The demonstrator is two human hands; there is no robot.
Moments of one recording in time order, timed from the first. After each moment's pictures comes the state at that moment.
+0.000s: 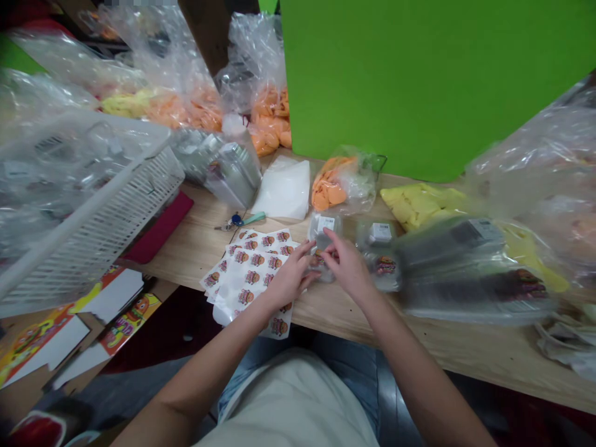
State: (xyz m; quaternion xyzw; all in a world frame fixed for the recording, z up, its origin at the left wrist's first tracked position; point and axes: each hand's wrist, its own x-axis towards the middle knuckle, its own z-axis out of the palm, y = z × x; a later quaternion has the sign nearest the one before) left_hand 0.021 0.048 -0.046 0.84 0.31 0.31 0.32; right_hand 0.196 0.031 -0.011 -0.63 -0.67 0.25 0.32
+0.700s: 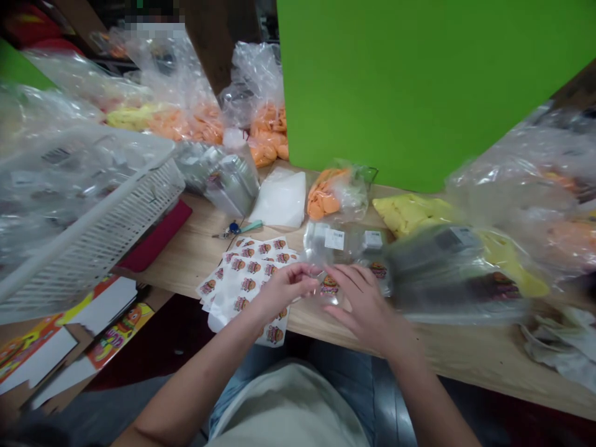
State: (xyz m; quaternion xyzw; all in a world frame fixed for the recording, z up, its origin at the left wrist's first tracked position) left_hand 0.029 0.026 0.011 0.52 0.37 0.28 0.72; right_hand 0.219 -0.033 0.024 -0.54 -0.80 0.11 0.24
